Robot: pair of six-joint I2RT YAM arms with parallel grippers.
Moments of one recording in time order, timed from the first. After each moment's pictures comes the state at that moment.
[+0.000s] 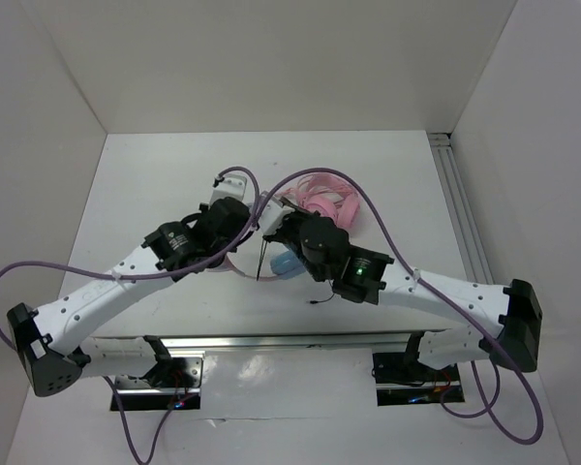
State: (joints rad) left arm -0.82 1.21 1.21 -0.85 -0.68 -0.40; right arm 1.15 1.29 1.08 0.14 0.70 -0.61
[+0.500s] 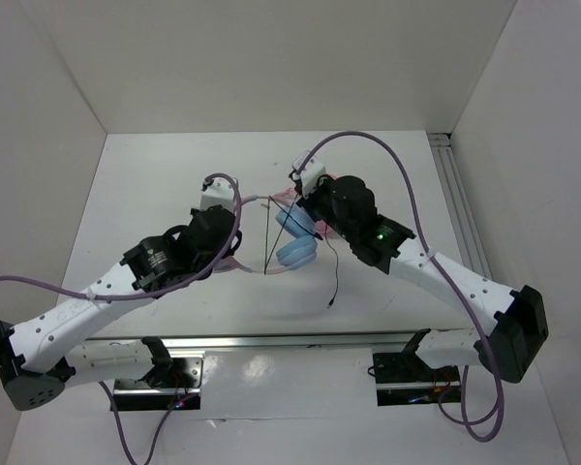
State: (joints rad) left arm -0.92 1.07 1.17 -0.77 -0.72 -0.40; right arm 0.76 1.27 1.07 0.00 0.20 -0.32
